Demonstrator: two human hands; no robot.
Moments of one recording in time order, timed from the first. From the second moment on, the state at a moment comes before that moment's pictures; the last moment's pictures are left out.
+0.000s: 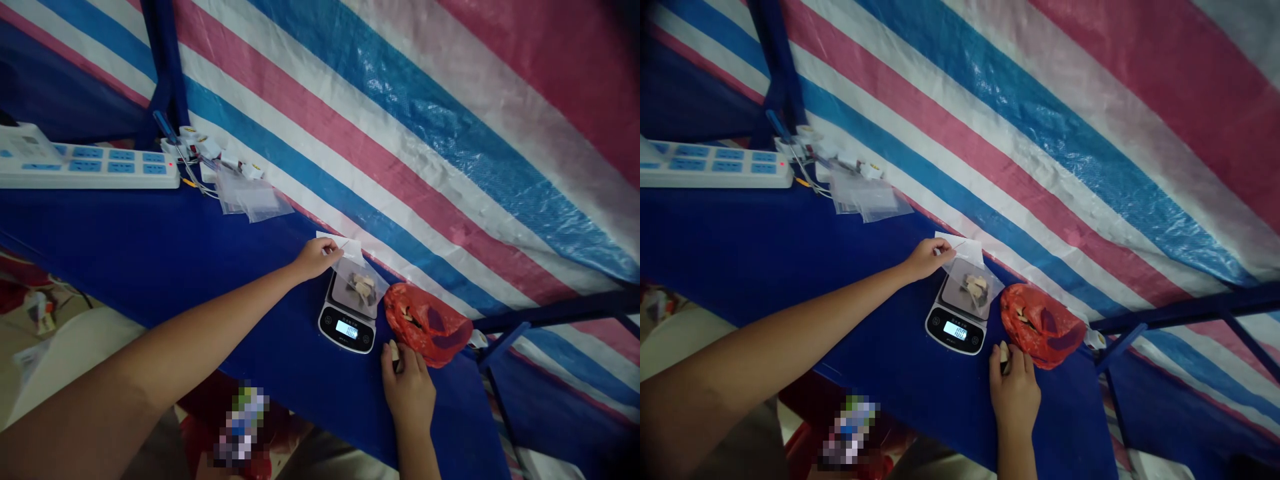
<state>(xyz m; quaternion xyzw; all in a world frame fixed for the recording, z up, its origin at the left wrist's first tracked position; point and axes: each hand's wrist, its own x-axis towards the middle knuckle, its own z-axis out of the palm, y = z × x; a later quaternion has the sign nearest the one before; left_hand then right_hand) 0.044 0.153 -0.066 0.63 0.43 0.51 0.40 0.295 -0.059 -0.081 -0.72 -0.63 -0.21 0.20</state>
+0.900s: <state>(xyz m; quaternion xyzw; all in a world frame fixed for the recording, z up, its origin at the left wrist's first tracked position) 0.047 0.157 -0.069 0.64 0.42 0.50 0.39 0.357 -0.020 -0.007 -0.87 -0.48 0.06 0.12</state>
